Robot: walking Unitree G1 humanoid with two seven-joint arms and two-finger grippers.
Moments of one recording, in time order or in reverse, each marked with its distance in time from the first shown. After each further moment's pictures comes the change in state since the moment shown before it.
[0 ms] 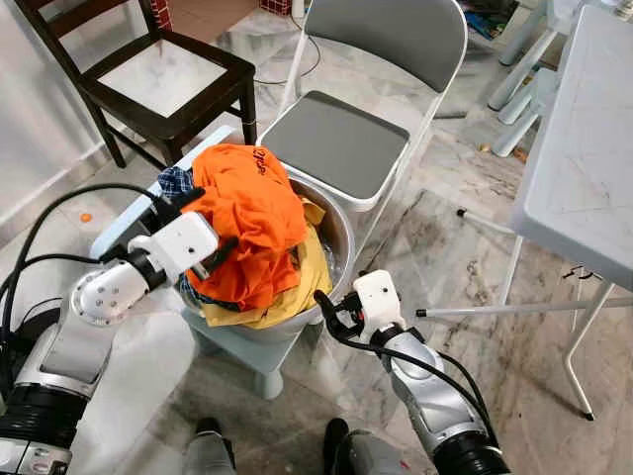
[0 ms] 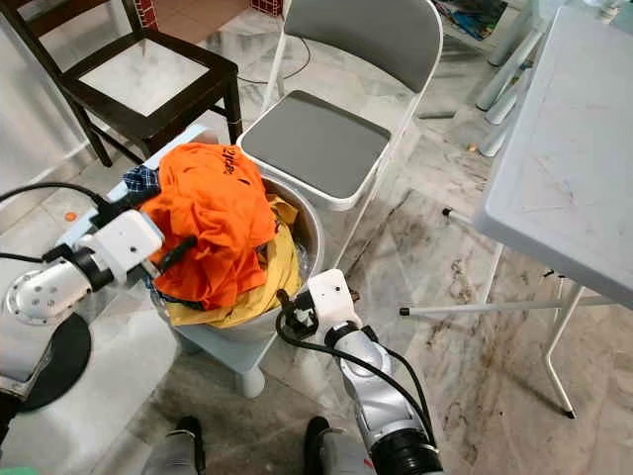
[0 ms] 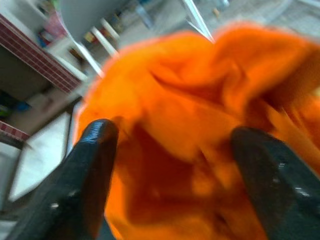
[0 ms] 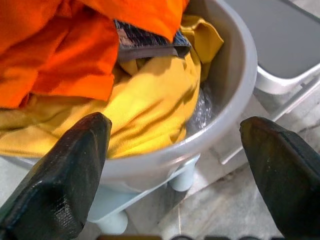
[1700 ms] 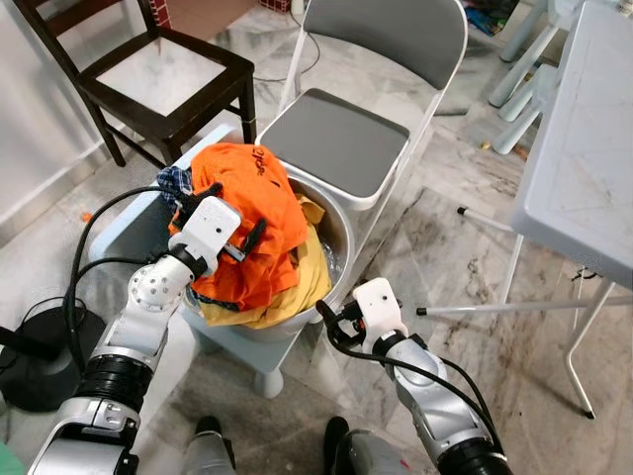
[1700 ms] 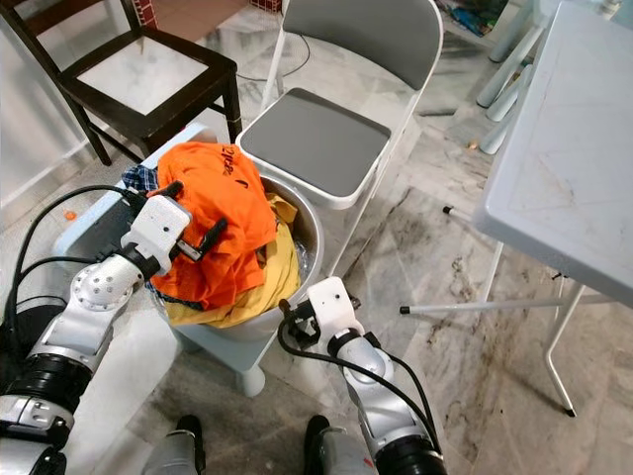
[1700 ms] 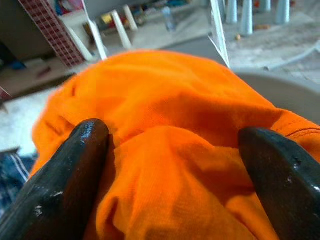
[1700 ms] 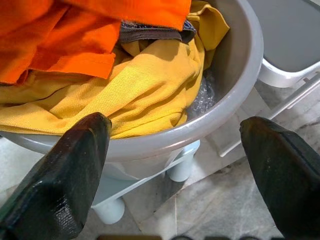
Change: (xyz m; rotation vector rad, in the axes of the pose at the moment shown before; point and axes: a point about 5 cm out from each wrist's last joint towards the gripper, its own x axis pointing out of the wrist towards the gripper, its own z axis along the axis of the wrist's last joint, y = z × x) left arm 0.051 -0.021 -0.002 -0.286 -0.032 0.138; right arm -0.003 -0.002 -0.004 -0.040 0.029 0.016
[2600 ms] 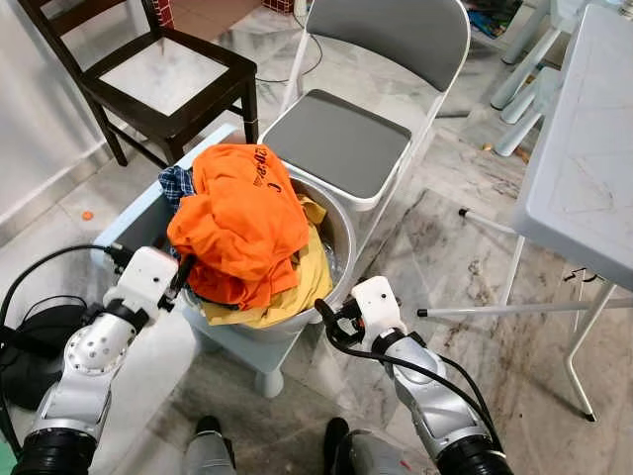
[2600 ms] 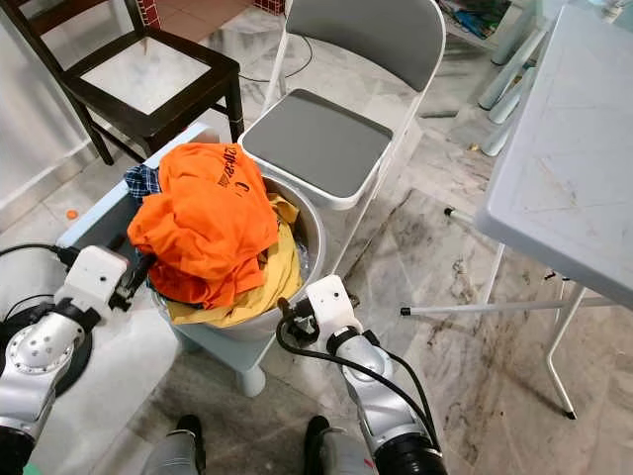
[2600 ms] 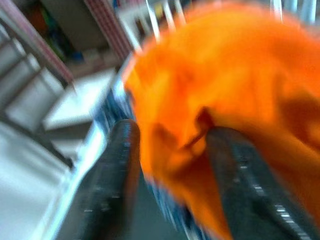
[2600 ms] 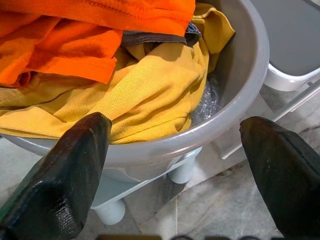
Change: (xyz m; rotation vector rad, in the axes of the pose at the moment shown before) left arm -0.060 0.025 -0.016 0.062 -0.028 0.206; right arm 0.003 0.001 0.002 -0.004 -0.002 0.011
